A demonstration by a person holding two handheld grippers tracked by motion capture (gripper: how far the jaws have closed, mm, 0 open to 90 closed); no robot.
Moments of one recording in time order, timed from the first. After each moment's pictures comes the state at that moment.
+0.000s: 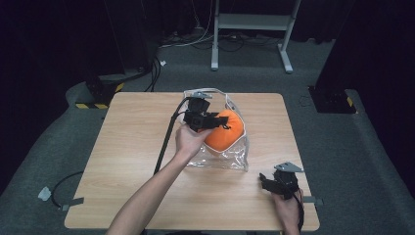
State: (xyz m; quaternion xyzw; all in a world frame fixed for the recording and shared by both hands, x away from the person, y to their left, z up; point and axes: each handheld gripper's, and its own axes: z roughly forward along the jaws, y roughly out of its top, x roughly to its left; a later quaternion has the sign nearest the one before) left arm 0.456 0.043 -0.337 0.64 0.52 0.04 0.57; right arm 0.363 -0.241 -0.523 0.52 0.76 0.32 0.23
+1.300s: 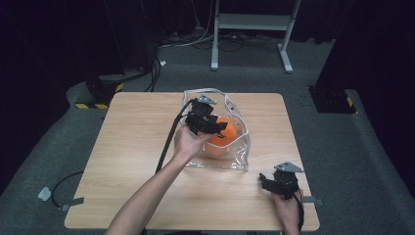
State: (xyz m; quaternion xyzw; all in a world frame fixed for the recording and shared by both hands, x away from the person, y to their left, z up) left arm 0.453 0.038 -0.348 0.69 0.50 0.09 0.53; right arm 0.363 -0.241 -0.523 0.52 0.76 0.32 0.23
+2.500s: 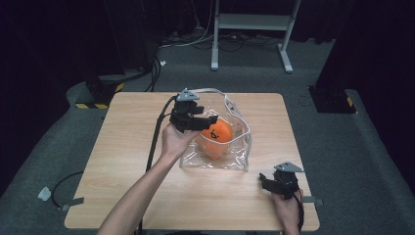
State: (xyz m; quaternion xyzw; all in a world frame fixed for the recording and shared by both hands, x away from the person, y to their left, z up) left arm 0.441 0.077 -0.326 0.64 0.49 0.12 0.59; right arm 0.363 -0.241 -0.523 0.52 0.76 0.32 0.23
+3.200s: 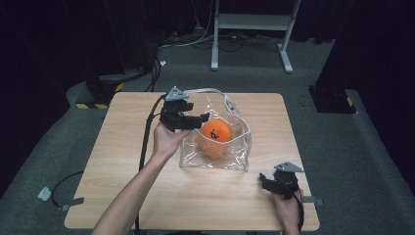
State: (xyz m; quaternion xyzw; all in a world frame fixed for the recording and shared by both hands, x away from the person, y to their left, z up) left arm 0.436 0.098 -0.319 0.62 0.49 0.15 0.59; right arm 0.363 -0.241 -0.523 0.52 0.76 0.32 0.23
